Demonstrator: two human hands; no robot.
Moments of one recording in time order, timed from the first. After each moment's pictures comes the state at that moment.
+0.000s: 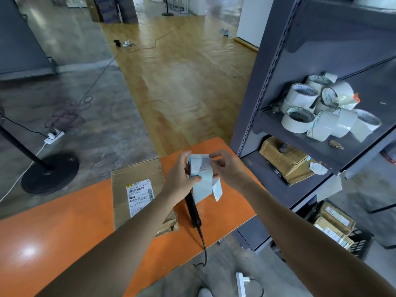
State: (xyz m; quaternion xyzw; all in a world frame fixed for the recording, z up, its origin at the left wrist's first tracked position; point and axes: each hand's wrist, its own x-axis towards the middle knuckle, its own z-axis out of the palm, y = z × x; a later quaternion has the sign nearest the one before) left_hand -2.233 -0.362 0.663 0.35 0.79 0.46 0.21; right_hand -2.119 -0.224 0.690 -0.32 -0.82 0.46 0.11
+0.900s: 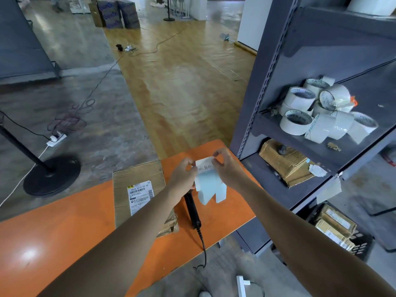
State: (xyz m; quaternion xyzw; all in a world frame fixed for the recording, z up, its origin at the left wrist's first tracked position) left_hand -2.223 -0.353 0.685 0.22 0.76 0.52 0.33; right_hand -2.123 -0.222 0.690 -0.34 -0.83 0.43 0.11
